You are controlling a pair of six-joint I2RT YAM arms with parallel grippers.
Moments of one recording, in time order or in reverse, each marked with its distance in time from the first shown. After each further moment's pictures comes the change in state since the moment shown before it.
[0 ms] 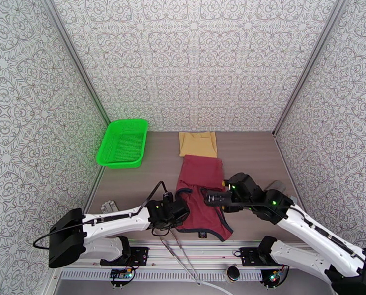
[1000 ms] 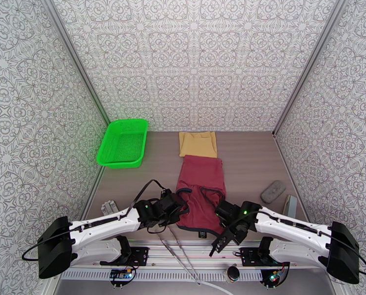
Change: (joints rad) left arm 0.095 -0.105 -0.080 0.114 0.076 0.076; right arm 0.223 0.102 -0.343 -0.064 -0.128 -0.278
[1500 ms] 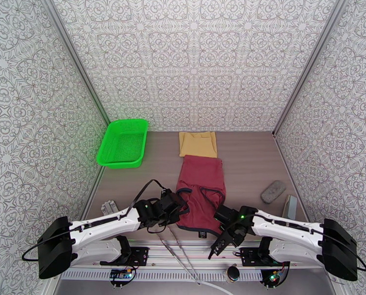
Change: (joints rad) left arm 0.009 0.000 0.000 0.002 0.010 0.023; right arm 0.012 0.045 -0.078 0.156 0.000 0.043
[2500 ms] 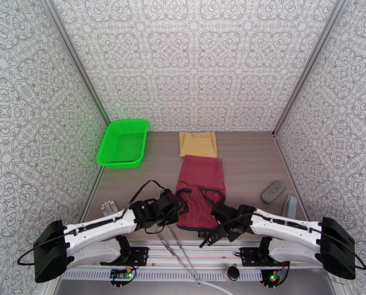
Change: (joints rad) left arm 0.014 -0.052 0.018 -0.019 0.016 0.038; right arm -0.006 0.007 0.060 0.067 0.073 0.176
